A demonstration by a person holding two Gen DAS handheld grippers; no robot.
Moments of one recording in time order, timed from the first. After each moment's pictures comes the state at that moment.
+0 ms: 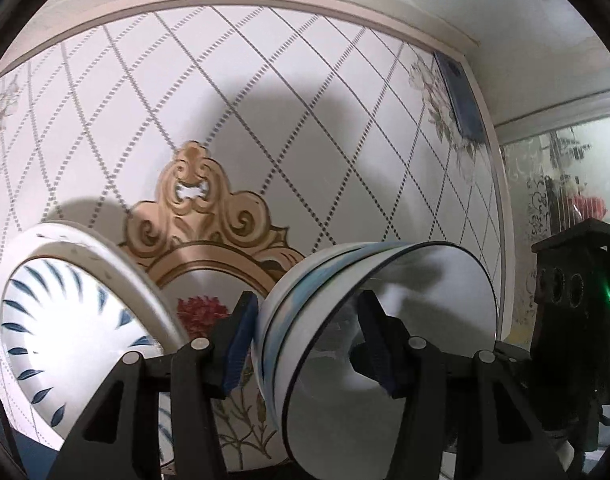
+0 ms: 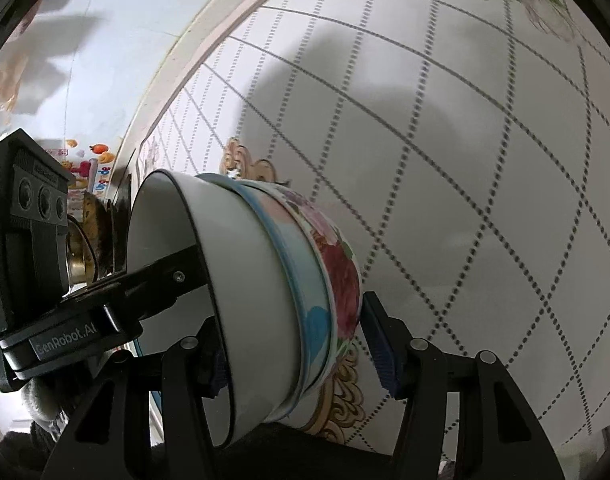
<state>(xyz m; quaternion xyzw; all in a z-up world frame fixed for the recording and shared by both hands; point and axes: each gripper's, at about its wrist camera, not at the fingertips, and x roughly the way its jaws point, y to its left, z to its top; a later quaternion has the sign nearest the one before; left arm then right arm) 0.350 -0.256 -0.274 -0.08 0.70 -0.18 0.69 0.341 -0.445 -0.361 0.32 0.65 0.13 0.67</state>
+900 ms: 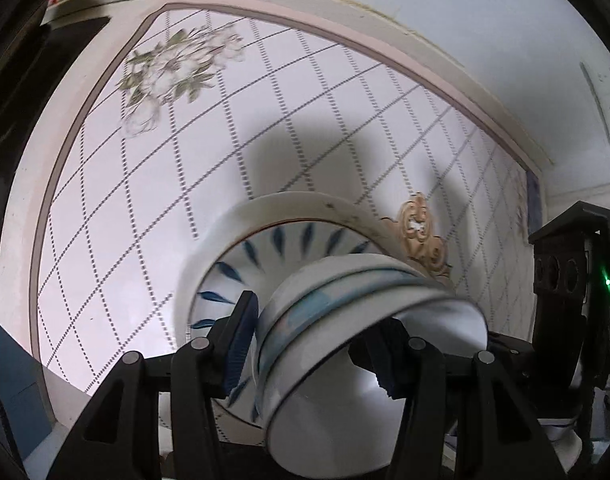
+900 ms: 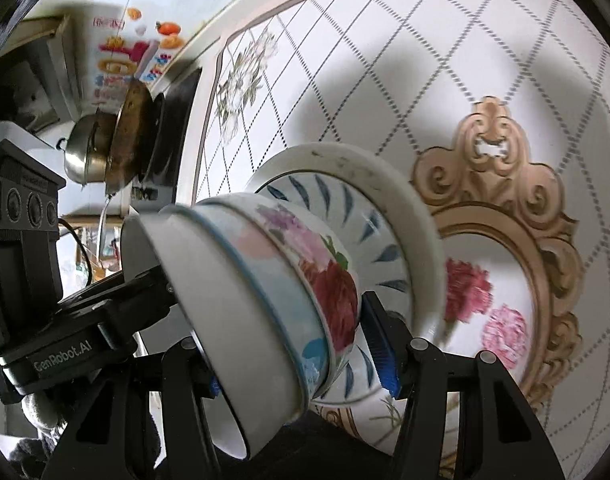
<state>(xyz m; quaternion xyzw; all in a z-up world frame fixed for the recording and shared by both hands) 0.320 -0.066 -0.244 -0.16 0.66 -0.02 0.73 0.388 -0.247 -0.337 0.20 0.69 0.29 0.63</state>
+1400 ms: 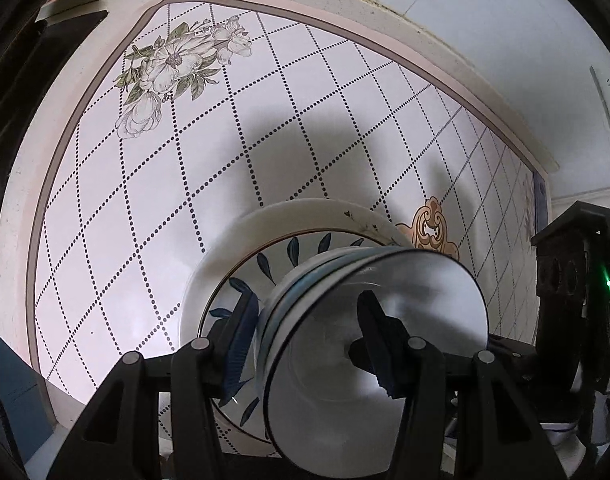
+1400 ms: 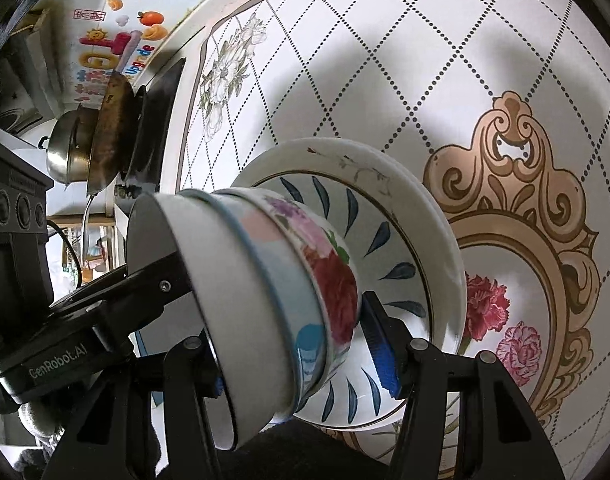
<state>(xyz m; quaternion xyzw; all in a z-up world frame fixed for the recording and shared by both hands) 0.333 -0.055 -0.258 -0.17 0.67 -0.02 0.72 0.405 -0.217 -0.361 0.19 0.71 0.27 0.62</state>
